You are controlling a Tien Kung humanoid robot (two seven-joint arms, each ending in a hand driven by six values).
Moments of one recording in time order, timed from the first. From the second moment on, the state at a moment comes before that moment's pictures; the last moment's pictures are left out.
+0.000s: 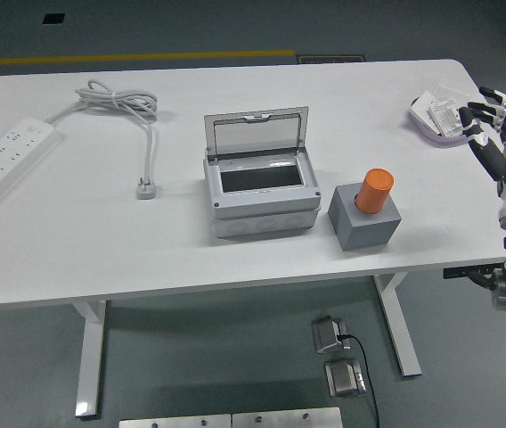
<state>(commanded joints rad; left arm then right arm) 0.11 0.13 -1.86 -0.18 1.69 -0.08 0.25 0.20 -0.17 1.49 1.18 -1.36 -0.26 0.42</state>
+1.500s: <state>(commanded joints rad) 0.09 0.13 -1.85 -0.18 1.71 -0.08 0.26 0.29 -0.12 1.24 0.96 -1.28 -0.20 0.41</state>
